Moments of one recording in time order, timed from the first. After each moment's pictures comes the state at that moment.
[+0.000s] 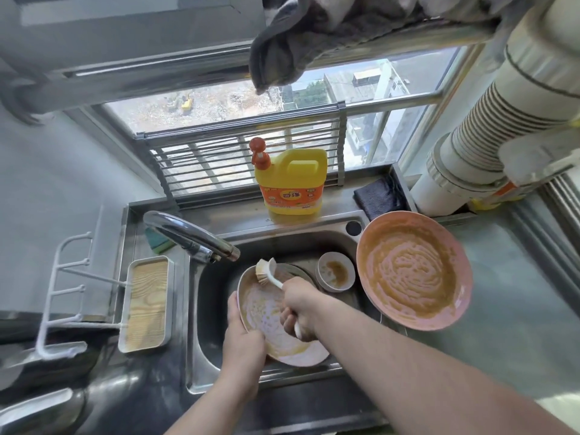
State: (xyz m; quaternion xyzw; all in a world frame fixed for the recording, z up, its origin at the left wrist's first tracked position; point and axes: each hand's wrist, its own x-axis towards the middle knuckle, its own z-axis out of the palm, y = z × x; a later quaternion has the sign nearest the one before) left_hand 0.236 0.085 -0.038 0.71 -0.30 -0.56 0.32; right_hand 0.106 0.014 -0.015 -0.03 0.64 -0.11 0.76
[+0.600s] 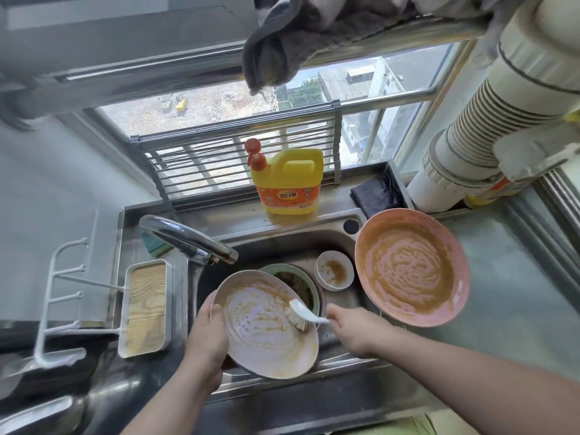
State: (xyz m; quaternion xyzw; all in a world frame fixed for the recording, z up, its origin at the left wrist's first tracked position) left_hand 0.287 0.056 -0.032 0.76 -0.22 -0.55 0.27; right_hand 0.005 0.068 -0.042 -0.61 0.63 0.15 0.45
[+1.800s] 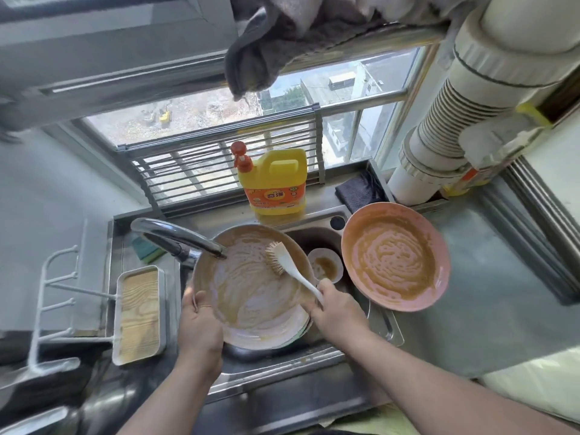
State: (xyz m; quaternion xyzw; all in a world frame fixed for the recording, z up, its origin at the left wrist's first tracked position) left_hand 0.279 0.048 -0.021 0.73 -0.30 -0.45 0.41; right_hand 0.032 0.085 -0.036 -0.52 0.73 -0.13 0.42
